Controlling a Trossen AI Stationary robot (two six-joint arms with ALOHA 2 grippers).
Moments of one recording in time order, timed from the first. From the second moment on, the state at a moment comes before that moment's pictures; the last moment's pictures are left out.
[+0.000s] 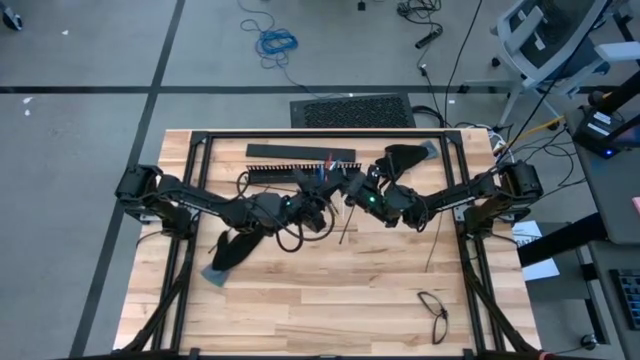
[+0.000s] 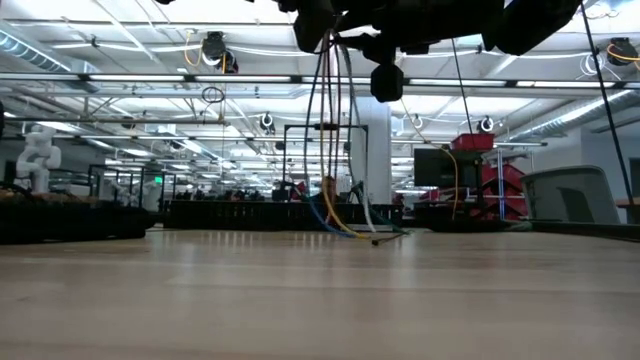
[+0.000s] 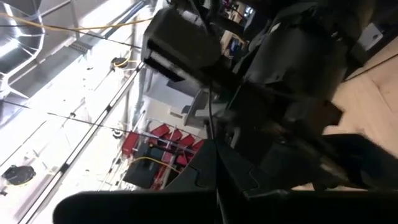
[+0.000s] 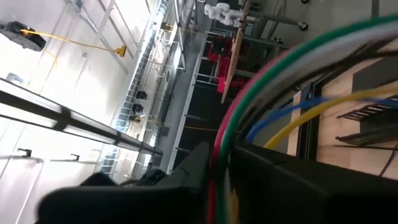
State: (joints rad) left arm -0.15 1.57 1.00 0.70 -0.65 1.24; right arm 0.08 1.58 0.79 0.99 0.65 1.29
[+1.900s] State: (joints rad) left arm -0.16 1.58 1.00 0.68 -0.76 1.18; right arm 0.11 1.58 0.79 0.72 0.41 1.30
